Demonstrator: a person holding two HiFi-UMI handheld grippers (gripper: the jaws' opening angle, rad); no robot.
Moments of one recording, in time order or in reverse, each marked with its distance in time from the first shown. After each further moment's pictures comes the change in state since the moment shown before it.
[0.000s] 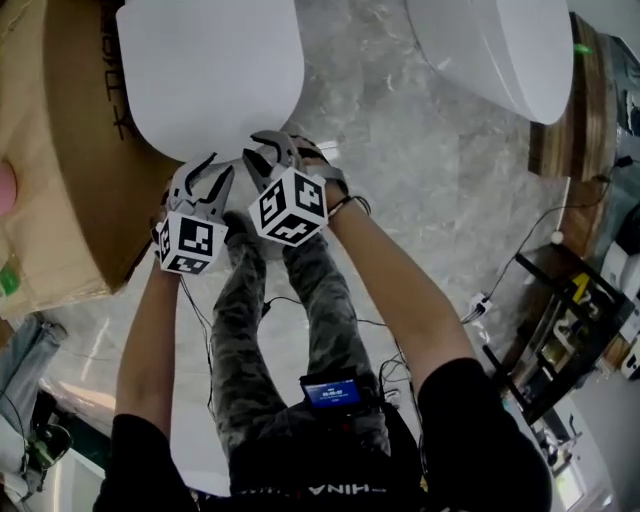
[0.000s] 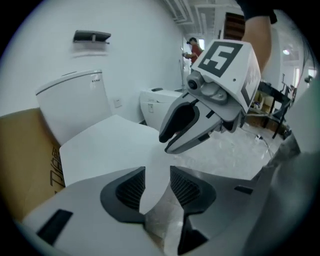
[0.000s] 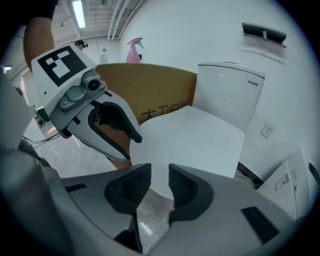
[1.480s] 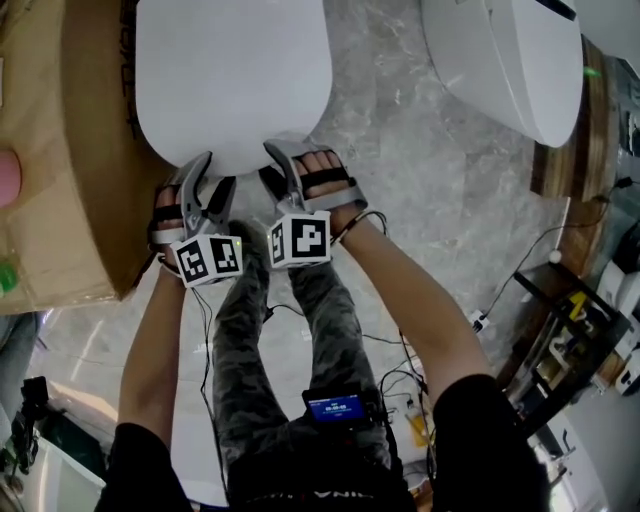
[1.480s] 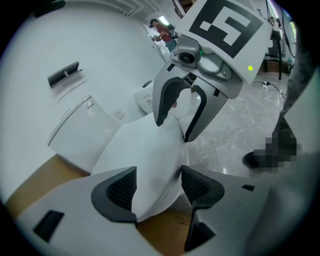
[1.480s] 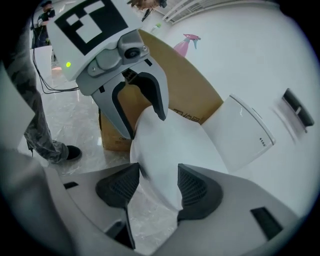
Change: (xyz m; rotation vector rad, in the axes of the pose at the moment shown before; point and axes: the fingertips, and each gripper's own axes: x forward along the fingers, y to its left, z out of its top) left arm -0.010 0.027 -0.022 0.407 0.104 0.257; right arm 0.006 0.010 0.005 -0.541 0.049 -0.195
